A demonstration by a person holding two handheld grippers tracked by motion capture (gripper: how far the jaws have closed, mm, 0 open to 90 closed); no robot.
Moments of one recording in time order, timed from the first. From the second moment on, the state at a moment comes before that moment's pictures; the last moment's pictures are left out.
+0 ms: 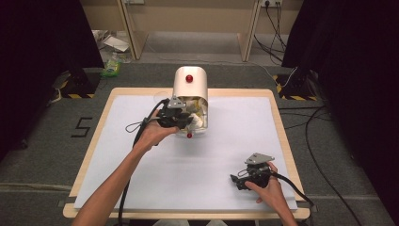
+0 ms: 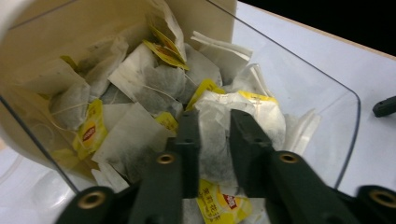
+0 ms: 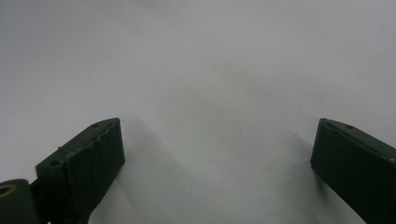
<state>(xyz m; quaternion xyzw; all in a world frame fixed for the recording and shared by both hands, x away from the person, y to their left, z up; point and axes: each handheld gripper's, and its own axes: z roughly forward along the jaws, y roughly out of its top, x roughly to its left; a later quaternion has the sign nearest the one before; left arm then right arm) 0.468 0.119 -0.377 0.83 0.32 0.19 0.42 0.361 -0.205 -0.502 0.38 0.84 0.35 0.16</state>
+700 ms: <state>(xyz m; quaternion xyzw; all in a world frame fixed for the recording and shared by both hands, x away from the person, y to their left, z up) 0.454 0.146 -0.336 0.79 0.31 0.19 0.48 0.361 -0.205 -0.502 0.38 0.84 0.35 0.16</state>
